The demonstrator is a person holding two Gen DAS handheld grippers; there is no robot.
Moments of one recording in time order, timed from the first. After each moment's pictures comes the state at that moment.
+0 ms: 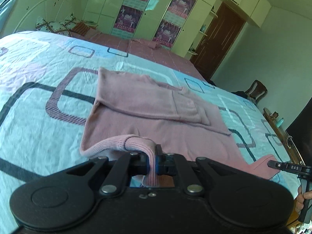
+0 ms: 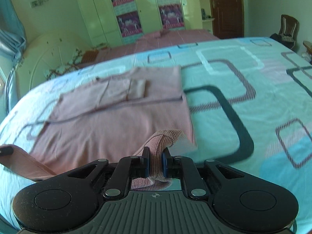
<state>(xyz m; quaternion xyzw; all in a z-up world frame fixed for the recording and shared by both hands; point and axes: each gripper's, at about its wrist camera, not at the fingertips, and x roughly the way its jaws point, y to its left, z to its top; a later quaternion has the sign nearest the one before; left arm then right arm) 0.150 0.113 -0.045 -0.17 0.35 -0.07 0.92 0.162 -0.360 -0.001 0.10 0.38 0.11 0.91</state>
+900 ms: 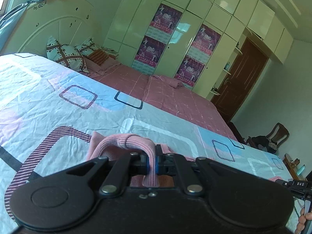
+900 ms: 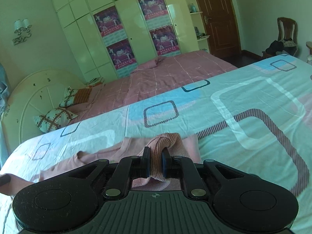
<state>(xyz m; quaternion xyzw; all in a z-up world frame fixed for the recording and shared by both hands) 0.351 0.124 -0.049 -0.21 0.26 0.02 0.94 0.419 -0.350 -0.008 0.17 0.32 0.09 0.93</state>
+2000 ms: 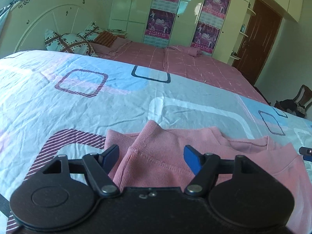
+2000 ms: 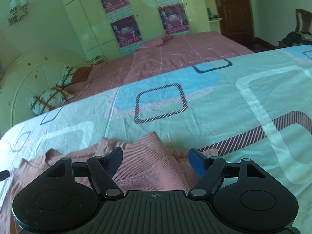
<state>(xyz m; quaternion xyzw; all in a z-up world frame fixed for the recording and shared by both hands) 0.447 0.139 -0.117 -0.12 0.36 0.04 0.93 0.538 -0.337 -0.087 0.13 0.38 0.13 0.91</state>
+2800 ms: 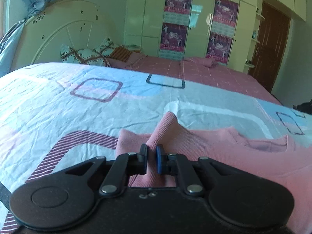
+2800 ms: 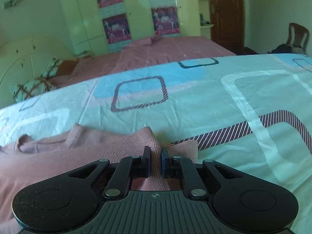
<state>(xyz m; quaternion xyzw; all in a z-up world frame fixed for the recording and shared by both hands) 0.430 0.124 -0.129 -0.07 0.30 0.11 0.94 0.532 -0.338 -0.113 0.09 0.36 0.08 0.93</state>
